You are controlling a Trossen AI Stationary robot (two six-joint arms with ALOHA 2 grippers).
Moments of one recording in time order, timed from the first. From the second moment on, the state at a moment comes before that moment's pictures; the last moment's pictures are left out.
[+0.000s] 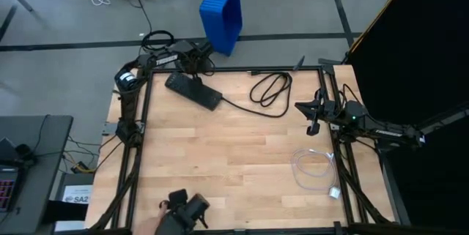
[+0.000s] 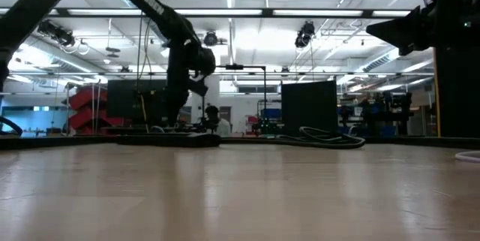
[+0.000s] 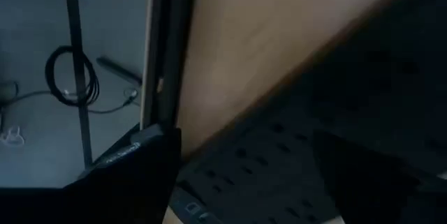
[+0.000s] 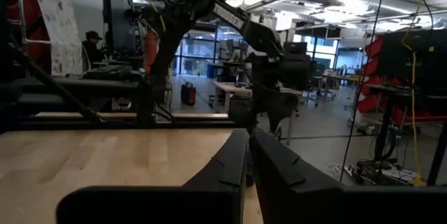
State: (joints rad) left arm 0.82 1.99 1.55 -0.99 -0.24 0.55; right arm -0.23 0.02 0.01 0.19 0.06 -0.11
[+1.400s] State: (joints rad) left arm 0.59 2.00 1.38 -1.21 -0.11 -0.31; right arm -0.23 0.02 0.01 0.19 0.06 -0.11
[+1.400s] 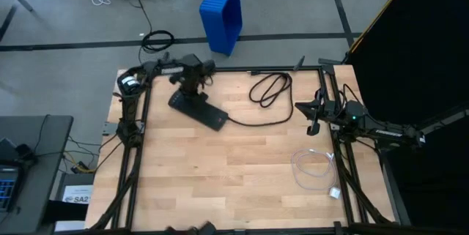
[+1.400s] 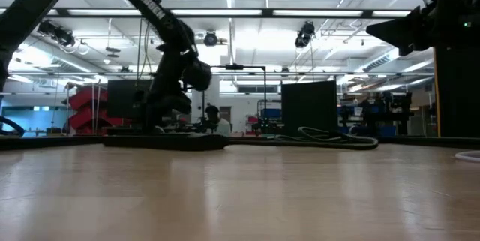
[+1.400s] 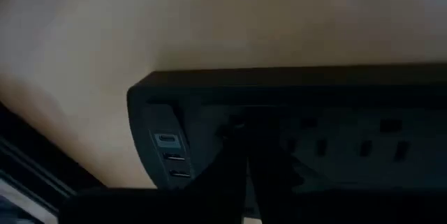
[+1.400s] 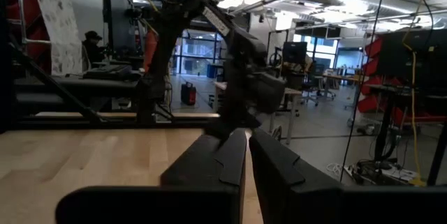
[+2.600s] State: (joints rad) left arm -0.12 2.01 1.81 -1.16 -0.30 0.29; right arm -0.23 0.02 0.01 0.19 0.06 -0.11
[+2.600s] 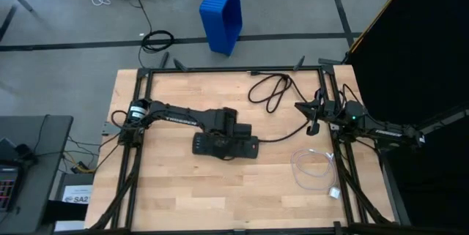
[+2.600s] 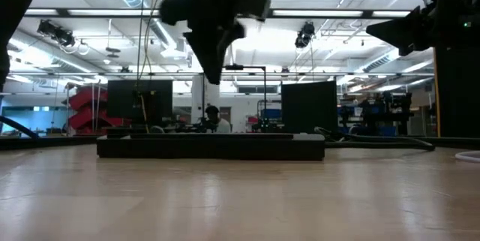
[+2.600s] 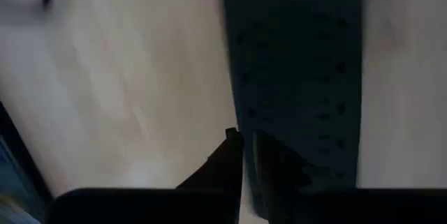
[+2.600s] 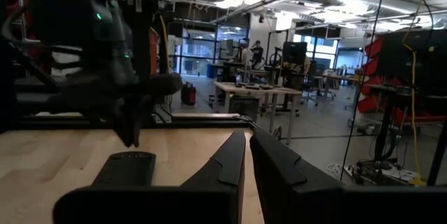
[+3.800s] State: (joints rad) left arm -0.32 1.02 0.68 -0.09 -0.48 0.03; right arm -0.23 0.05 0.01 0.29 0.00 0.13
